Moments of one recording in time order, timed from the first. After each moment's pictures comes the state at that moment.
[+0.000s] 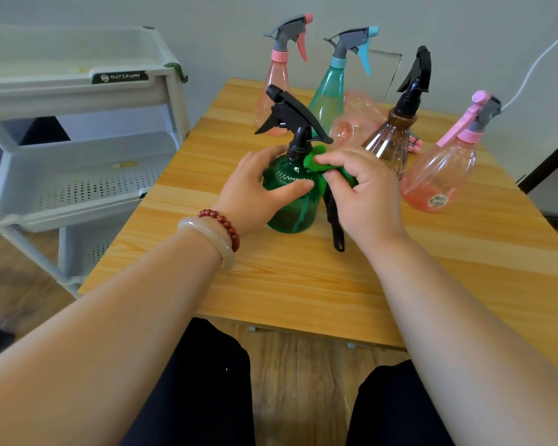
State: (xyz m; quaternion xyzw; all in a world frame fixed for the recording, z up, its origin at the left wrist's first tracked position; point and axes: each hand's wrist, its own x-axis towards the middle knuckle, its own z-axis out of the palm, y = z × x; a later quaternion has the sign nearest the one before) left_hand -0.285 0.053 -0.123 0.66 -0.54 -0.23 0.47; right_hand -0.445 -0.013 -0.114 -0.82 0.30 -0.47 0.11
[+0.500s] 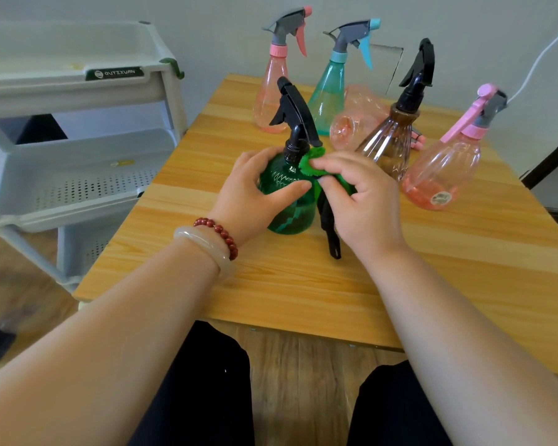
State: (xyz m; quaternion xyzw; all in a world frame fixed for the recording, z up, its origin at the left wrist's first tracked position) left_hand -0.291 0.059 -0.127 0.65 -0.53 -0.22 0.50; right_hand -0.445 -0.006 -0.124 -0.81 0.30 -0.48 0.13
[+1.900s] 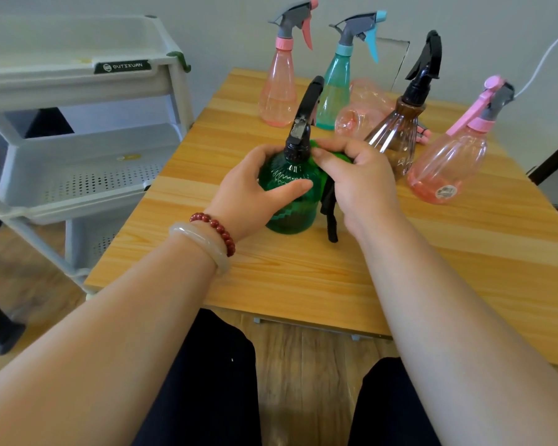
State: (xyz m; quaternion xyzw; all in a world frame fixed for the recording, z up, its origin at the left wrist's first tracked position) left_hand -0.288 0.076 -0.121 0.64 -0.52 -0.27 0.50; right_hand -0.421 0.001 -0.101 -0.65 0.39 -0.46 0.46
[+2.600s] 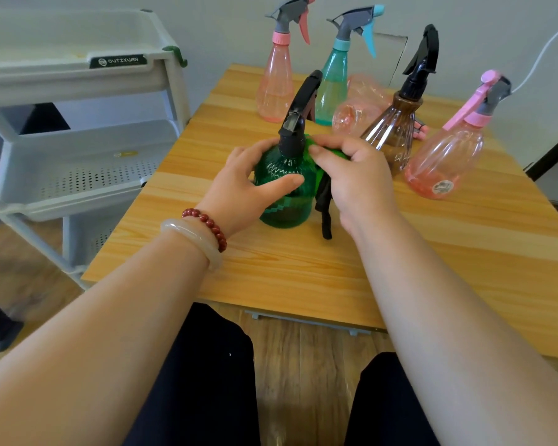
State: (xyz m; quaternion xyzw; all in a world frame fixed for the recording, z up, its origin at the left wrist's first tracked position) left_hand -0.280 0.074 -0.128 0.64 -0.52 -0.27 0.49; right_hand -0.421 0.005 -0.102 -0.65 0.39 -0.46 0.46
